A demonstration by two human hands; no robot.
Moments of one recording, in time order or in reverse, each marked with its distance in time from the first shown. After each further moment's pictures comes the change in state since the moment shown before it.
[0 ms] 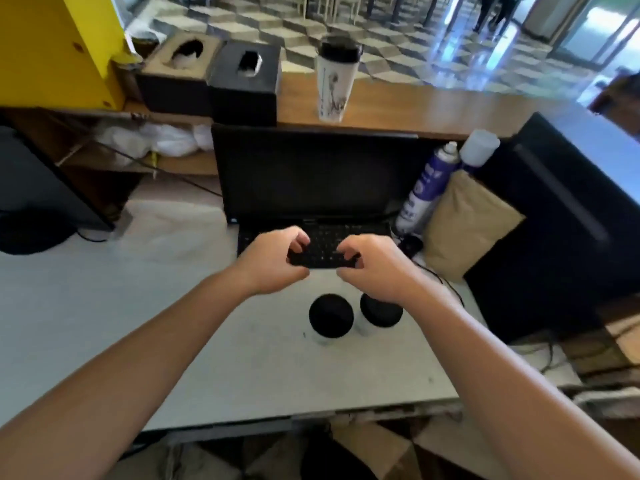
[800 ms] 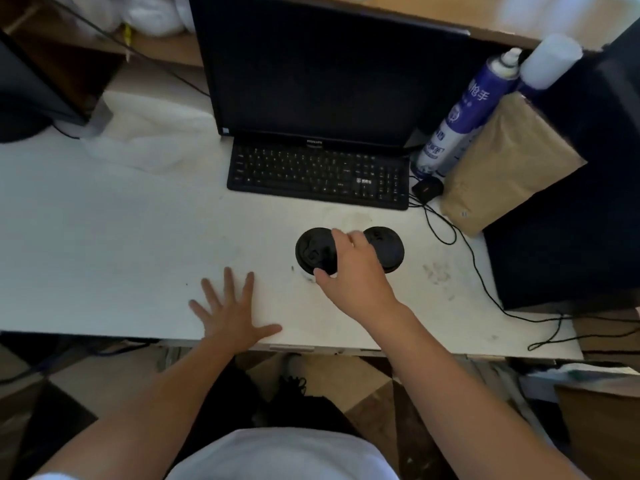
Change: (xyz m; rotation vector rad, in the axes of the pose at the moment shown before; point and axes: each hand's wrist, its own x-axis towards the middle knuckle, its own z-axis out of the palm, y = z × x) left_hand -0.074 -0.150 0.236 0.424 -0.241 -0.644; right_hand -0.038 0.042 0.117 0.068 -0.066 0.088
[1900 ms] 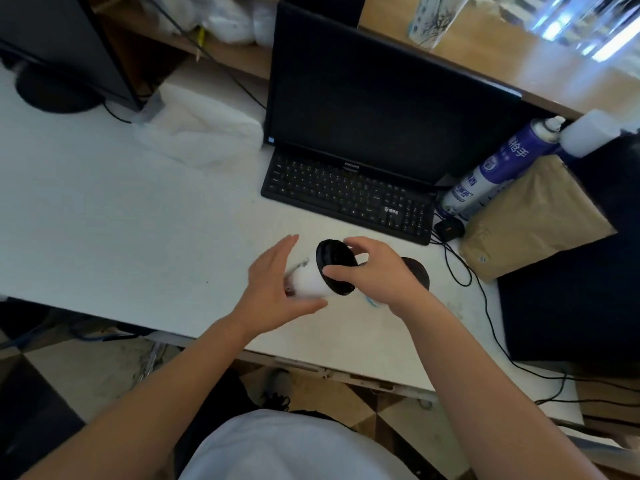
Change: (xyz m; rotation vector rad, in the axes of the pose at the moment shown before) left_hand -0.023 0.011 -0.076 -0.874 0.332 0.438; right_hand 0.030 -0.041 -0.029 0.289 -0.218 0.164
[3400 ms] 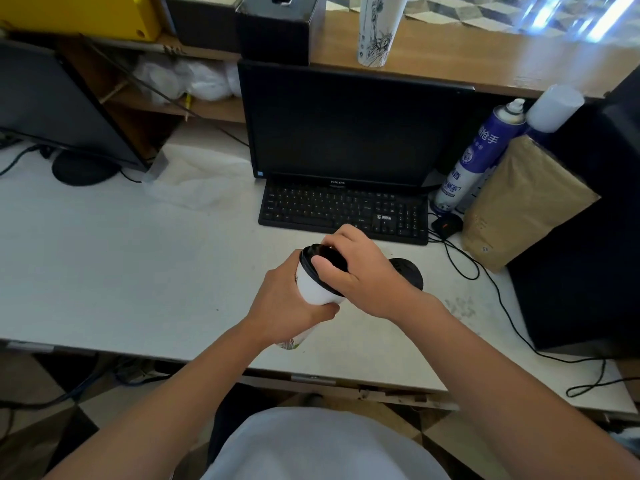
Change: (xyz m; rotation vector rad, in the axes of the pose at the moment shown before) left_hand -0.021 0.109 -0.017 -0.047 -0.023 -0.026; right_hand -0.020 0.010 -0.017 -0.049 0.070 -0.561
